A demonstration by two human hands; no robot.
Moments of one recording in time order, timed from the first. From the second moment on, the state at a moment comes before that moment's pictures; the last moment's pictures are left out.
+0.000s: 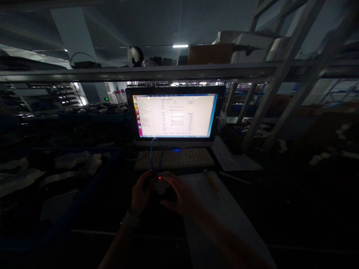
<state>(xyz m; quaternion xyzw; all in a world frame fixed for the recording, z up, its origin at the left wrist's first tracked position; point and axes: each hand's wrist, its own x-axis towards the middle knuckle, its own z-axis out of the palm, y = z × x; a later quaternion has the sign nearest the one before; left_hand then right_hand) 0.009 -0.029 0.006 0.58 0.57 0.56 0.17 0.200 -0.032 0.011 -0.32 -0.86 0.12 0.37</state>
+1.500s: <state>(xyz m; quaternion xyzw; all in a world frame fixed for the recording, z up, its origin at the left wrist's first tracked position) 0.007 -0.025 -0.014 0.58 0.55 0.59 0.14 0.542 -0.022 -0.053 -0.67 -0.66 -0.20 0.27</state>
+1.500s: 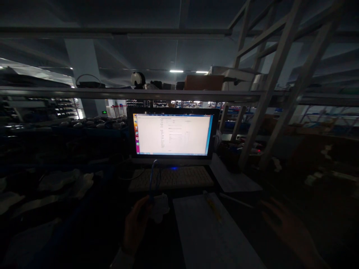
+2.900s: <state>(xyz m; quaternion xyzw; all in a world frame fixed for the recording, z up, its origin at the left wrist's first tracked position) 0.004 -0.023 -0.018 0.60 0.53 0.59 0.10 0.548 -0.020 -0.061 -0.70 -0.64 -0.14 0.27</state>
